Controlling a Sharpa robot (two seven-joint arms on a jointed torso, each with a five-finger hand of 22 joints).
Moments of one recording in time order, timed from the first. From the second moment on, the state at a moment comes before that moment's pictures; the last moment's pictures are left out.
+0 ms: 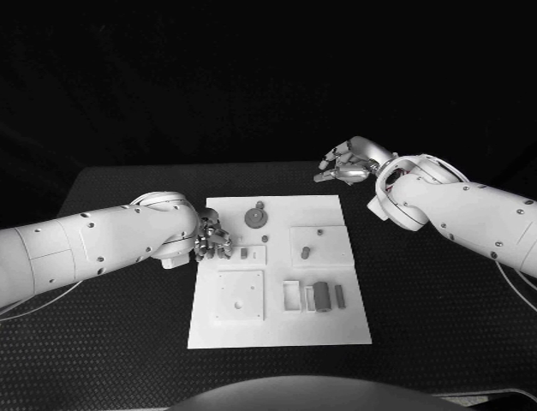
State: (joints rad) left arm 1.25 -0.66 -0.23 1.28 -1.02 0.07 -0.53; left_hand 0.86 0.04 0.63 -0.29 0.32 1.13 0.06 0.41 0.60 1.36 -0.06 0.66 0.63 1.15 -0.09 1.11 0.71 0.01 1.25 -0.19 0.27 1.31; right arm 1.15 -0.65 0.08 1.20 -1.19 -0.31 -0.07; right_hand 0.95 -0.14 0.49 -0.27 0.05 0.91 0.13 0.22 0.61 1.00 0.03 1.18 0.93 1.05 -0.07 1.50 0.87 0.25 1.03 0.02 0.88 1.31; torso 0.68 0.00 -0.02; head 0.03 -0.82
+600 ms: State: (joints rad) left arm 1.25 -0.66 -0.22 1.26 -0.98 0.09 -0.52; left_hand 0.86 0.03 0.63 -0.29 0.32 1.13 0.06 0.41 0.60 1.36 -0.06 0.67 0.63 1.15 -0.09 1.12 0.71 0.01 1.25 -0.19 0.28 1.31; right arm 1.15 -0.64 0.08 1.20 -1.19 -0.31 -0.07; right_hand 0.95 -0.14 0.49 -0.27 0.05 0.91 0.13 0.22 0.61 1.00 0.03 1.18 0.93 1.06 -0.07 1.50 0.87 0.25 1.03 0.02 0.88 1.31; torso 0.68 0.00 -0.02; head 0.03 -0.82
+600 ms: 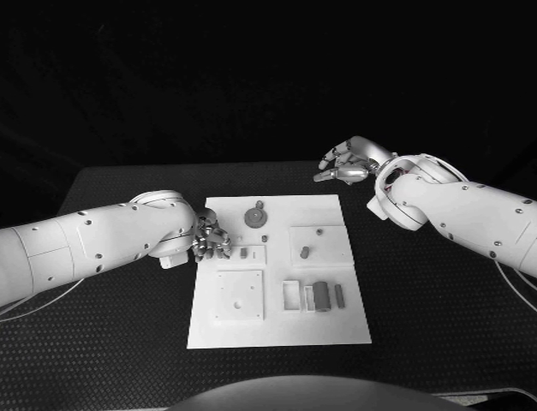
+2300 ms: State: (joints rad) left arm 1.25 -0.64 -0.22 1.25 -0.98 0.11 -0.52; left_hand 0.85 0.01 0.63 -0.29 0.41 1.13 0.06 0.44 0.63 1.36 -0.07 0.70 0.65 1.15 -0.09 1.15 0.71 0.01 1.26 -0.19 0.29 1.31; right arm 1.15 -0.64 0.08 1.20 -1.19 -0.31 -0.07; right_hand 0.95 -0.14 0.49 -0.27 0.05 0.91 0.13 0.22 0.61 1.00 0.03 1.18 0.93 1.06 -0.07 1.50 0.87 0.25 1.03 0.02 0.88 1.31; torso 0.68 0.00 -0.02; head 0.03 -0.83
